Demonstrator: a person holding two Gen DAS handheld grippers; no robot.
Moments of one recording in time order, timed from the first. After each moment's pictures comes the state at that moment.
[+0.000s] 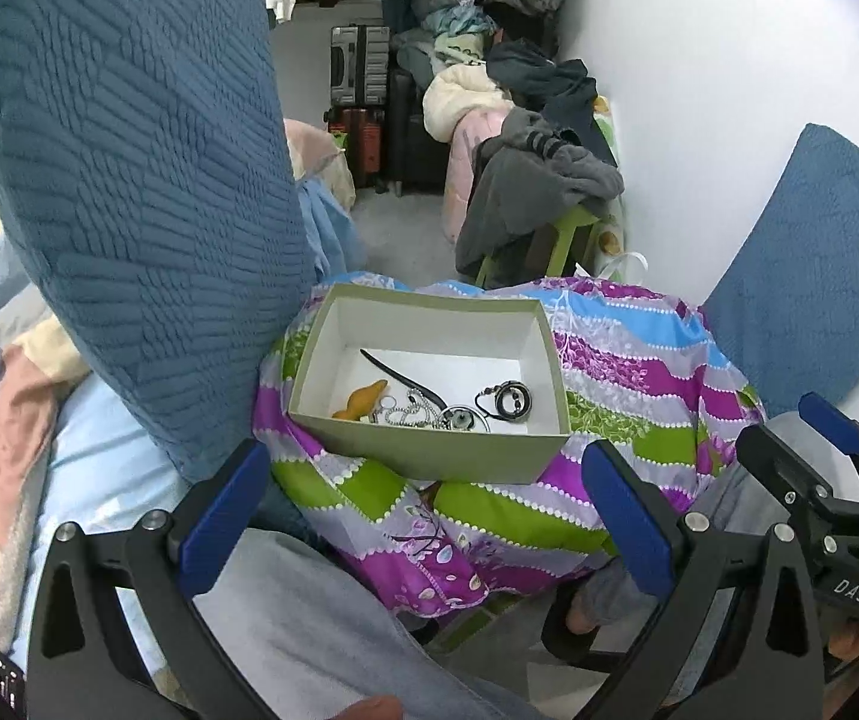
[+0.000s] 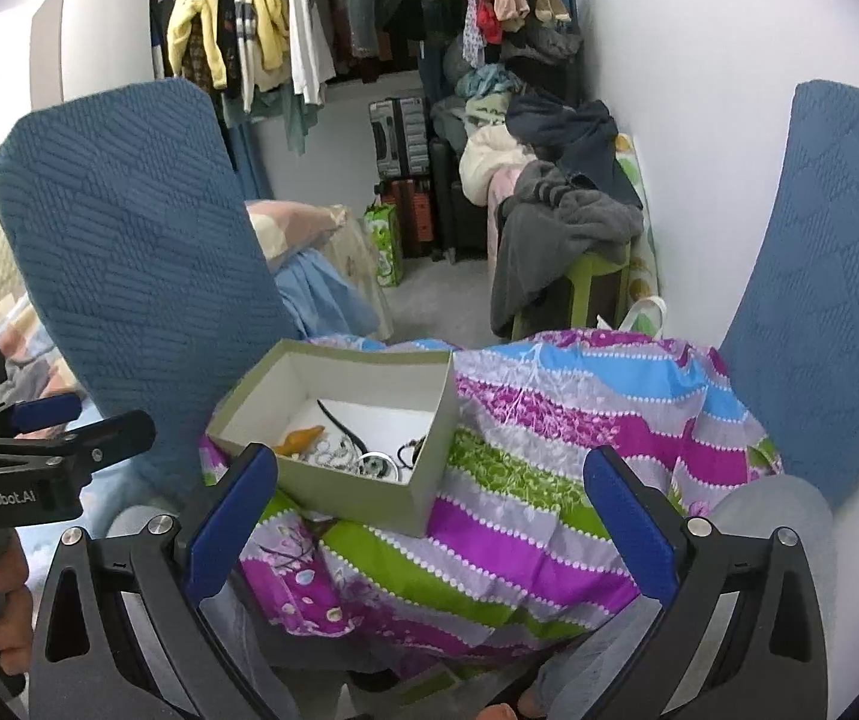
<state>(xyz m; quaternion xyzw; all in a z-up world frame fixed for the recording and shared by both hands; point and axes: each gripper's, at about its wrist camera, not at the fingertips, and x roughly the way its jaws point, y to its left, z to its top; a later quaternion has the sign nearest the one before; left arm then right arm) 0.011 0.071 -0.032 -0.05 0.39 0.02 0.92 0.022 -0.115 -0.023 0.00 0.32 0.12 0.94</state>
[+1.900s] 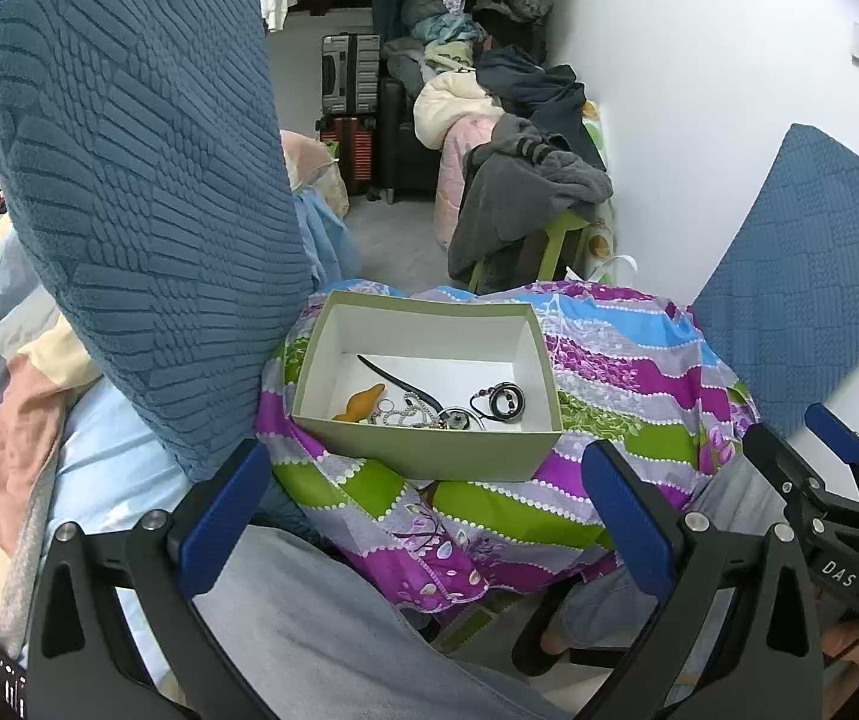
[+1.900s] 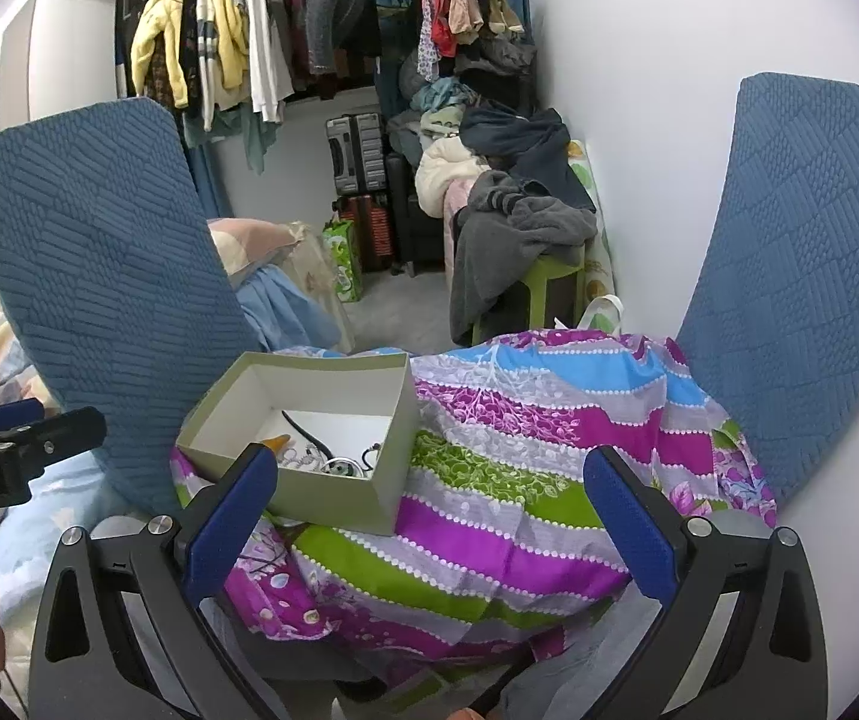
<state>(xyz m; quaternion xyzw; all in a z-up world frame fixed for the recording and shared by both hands) -0.001 0.075 -0.020 -0.04 0.38 0.00 0.93 0.007 -0.130 -0.018 0.02 0.30 0.07 0.95</state>
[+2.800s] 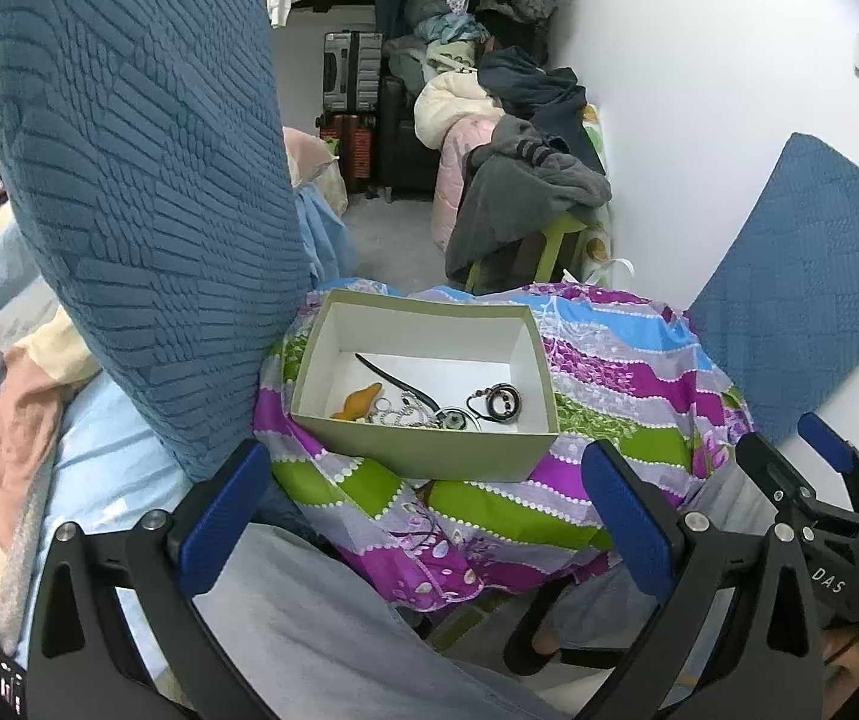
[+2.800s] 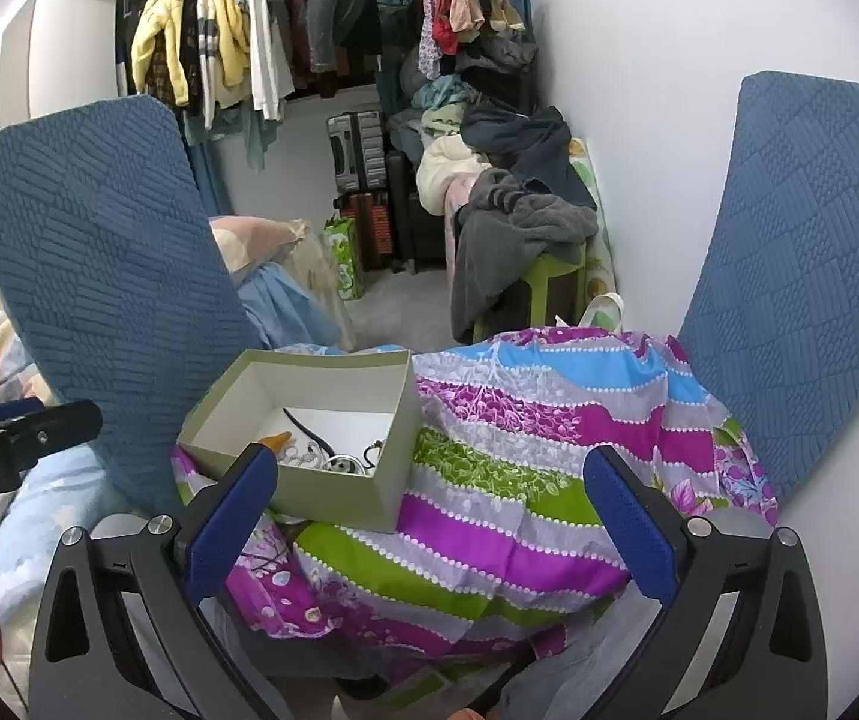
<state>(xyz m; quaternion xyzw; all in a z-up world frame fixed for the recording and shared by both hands) 0.000 0.082 -0.020 -0.05 0.38 0.00 0.92 0.003 -0.126 -0.019 0.01 0.30 0.07 0.95</state>
